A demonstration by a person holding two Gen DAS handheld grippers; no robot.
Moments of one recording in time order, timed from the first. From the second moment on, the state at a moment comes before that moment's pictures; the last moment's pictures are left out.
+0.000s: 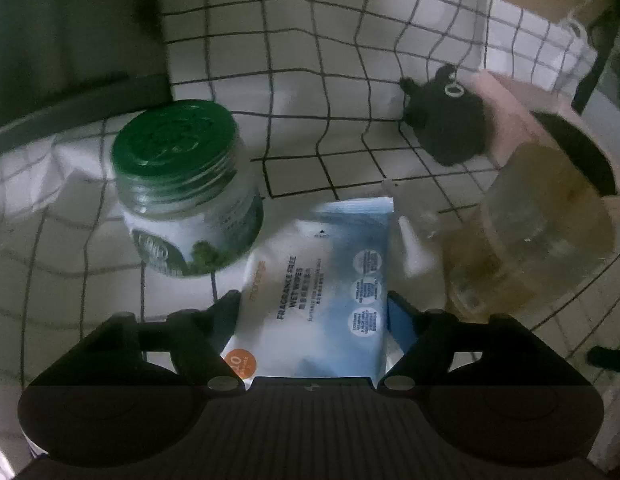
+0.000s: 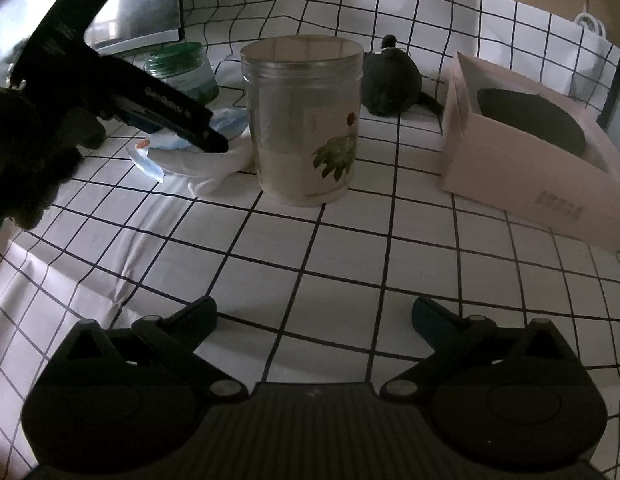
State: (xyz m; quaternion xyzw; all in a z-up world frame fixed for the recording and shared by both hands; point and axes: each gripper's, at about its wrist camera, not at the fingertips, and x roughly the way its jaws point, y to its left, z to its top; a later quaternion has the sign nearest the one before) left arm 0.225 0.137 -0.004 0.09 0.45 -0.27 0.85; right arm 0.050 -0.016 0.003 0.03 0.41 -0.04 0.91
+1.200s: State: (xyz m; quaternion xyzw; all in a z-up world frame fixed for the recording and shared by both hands) left arm 0.117 0.359 0.034 -0.13 0.42 -0.12 0.89; right arm 0.127 0.153 0.026 -0.26 0.39 0.09 0.88
